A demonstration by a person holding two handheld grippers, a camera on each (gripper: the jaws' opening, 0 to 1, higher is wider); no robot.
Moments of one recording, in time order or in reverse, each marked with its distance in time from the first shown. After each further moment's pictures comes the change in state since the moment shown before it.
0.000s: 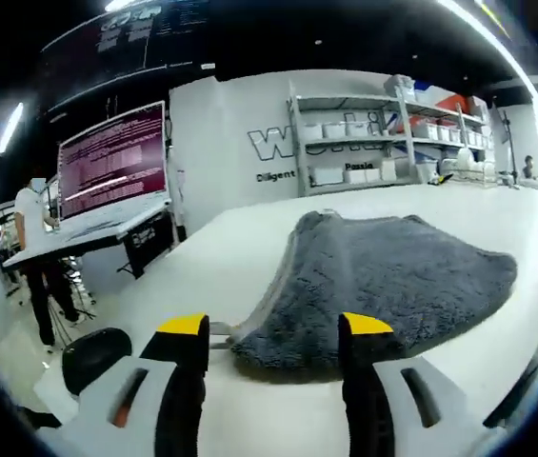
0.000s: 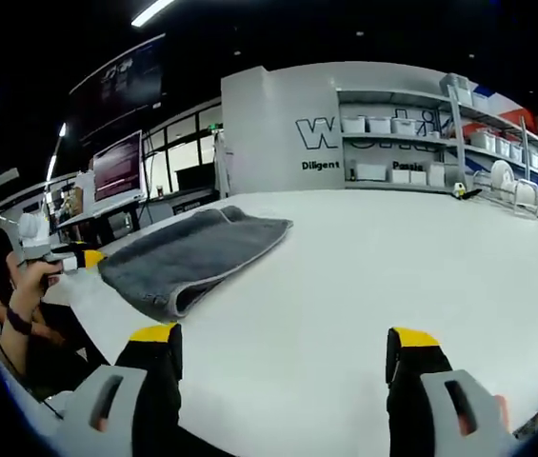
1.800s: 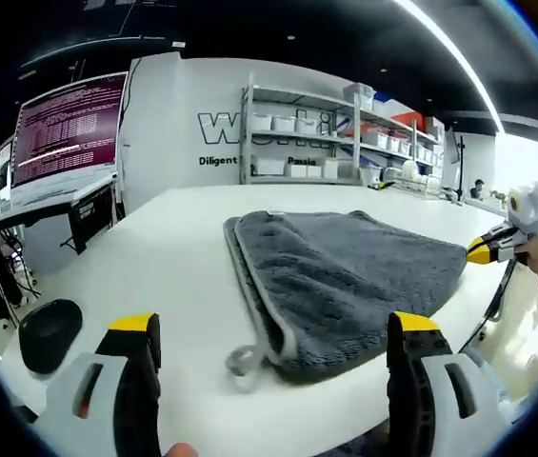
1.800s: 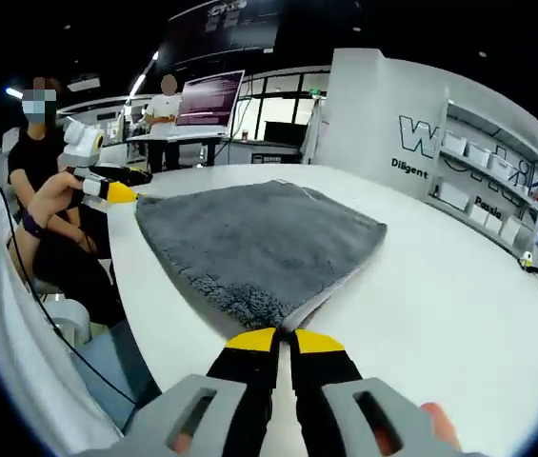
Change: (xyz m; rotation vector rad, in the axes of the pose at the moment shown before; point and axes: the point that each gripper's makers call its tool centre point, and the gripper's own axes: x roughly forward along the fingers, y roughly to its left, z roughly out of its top) left arm -0.023 -0.021 -0.015 -0.063 0.042 -0.179; right arm 0.015 0.013 -0.003 -0.387 0.154 0.199
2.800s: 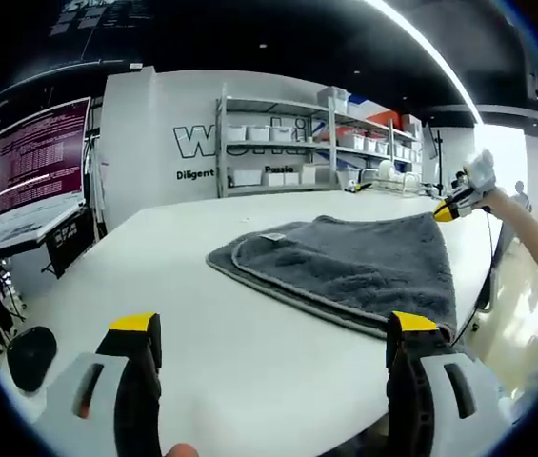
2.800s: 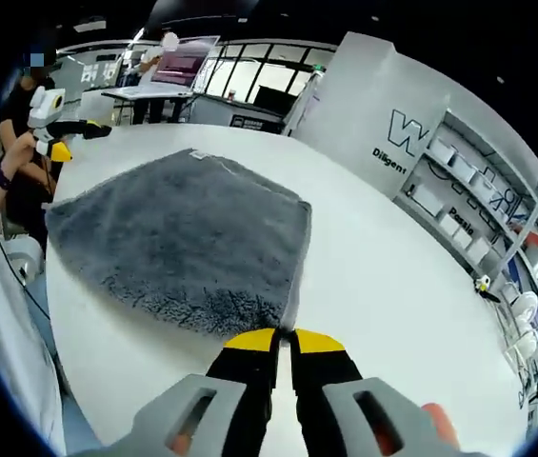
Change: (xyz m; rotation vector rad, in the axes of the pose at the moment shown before) left arm 0.007 -0.053 0.020 0.077 -0.037 -0.074; right arm -0.016 -0.161 -0.004 -0.155 0.145 -0.108
